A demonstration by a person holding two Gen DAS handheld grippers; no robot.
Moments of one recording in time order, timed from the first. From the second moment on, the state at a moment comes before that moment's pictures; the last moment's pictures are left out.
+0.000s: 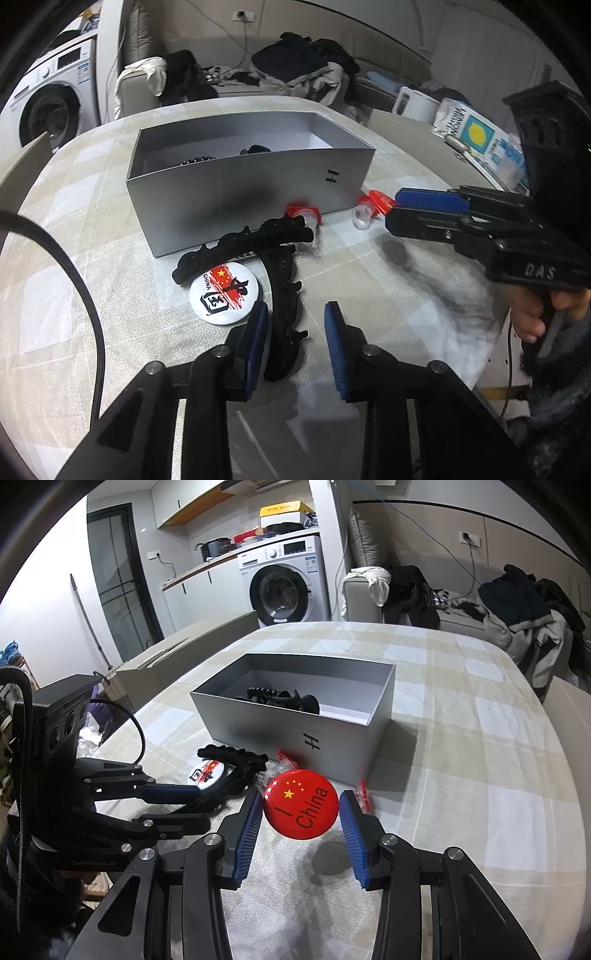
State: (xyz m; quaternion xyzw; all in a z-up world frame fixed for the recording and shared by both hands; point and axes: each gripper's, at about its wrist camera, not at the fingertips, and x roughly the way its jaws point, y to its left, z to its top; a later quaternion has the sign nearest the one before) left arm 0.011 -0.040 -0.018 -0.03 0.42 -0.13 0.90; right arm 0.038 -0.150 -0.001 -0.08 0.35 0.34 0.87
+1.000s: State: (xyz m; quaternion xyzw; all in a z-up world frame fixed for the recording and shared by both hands) left arm -0.005 -0.032 0.019 -0.10 0.34 -0.21 0.91; right arm 0.034 -0.172 0.030 0.00 0.31 0.37 0.87
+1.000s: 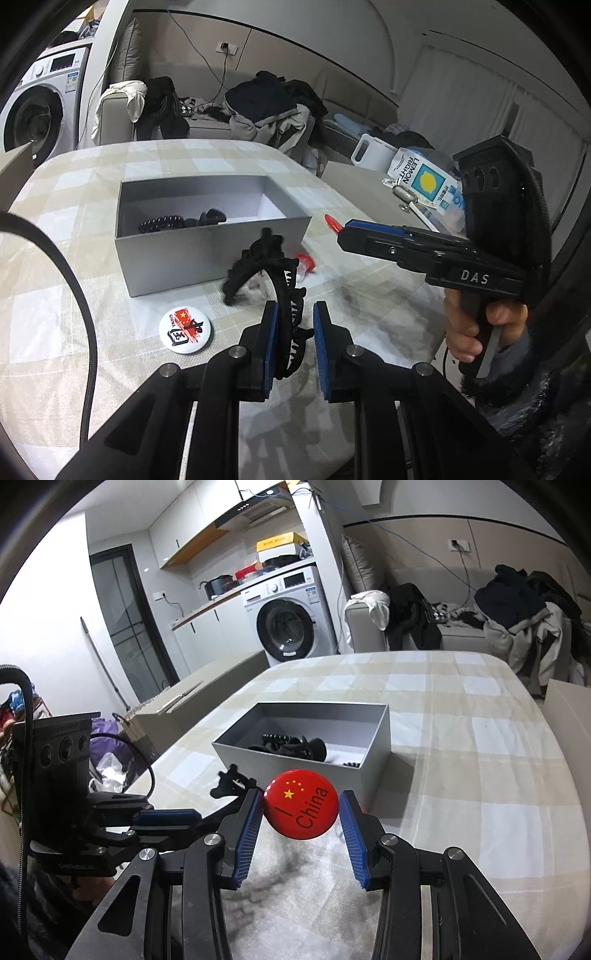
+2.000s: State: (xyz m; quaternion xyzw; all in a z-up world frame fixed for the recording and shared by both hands) left arm 0.014 0.008 0.054 -0.08 0.24 -0.10 0.96; right arm 0.061 -0.168 0.070 0.03 0.28 0.35 0.89
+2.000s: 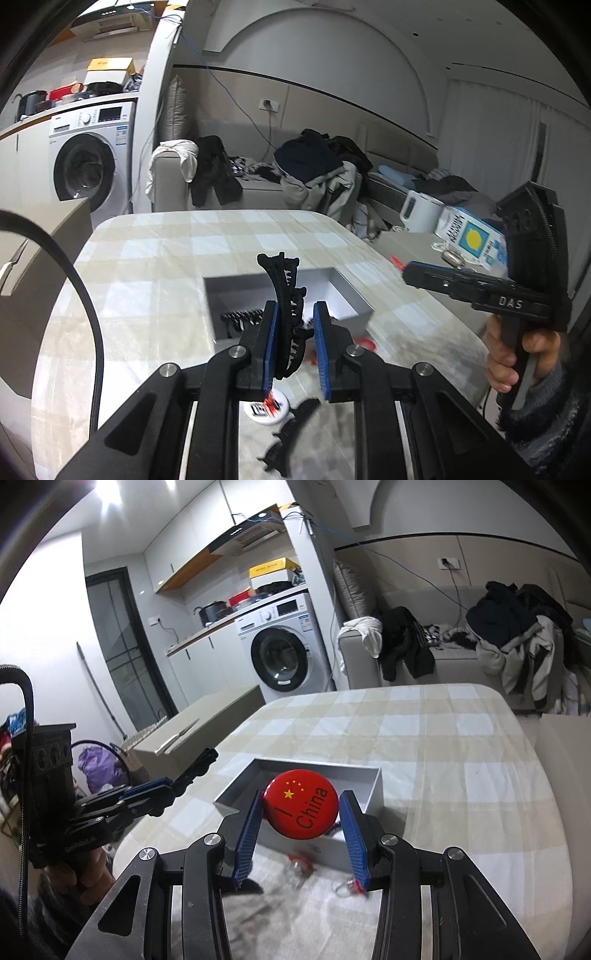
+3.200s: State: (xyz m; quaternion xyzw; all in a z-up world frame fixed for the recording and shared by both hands) left arm 0.072 0.007 0.030 -0.07 0.29 -0.07 0.95; right arm 0.118 -0.142 0.029 0.06 0.33 0.34 0.88
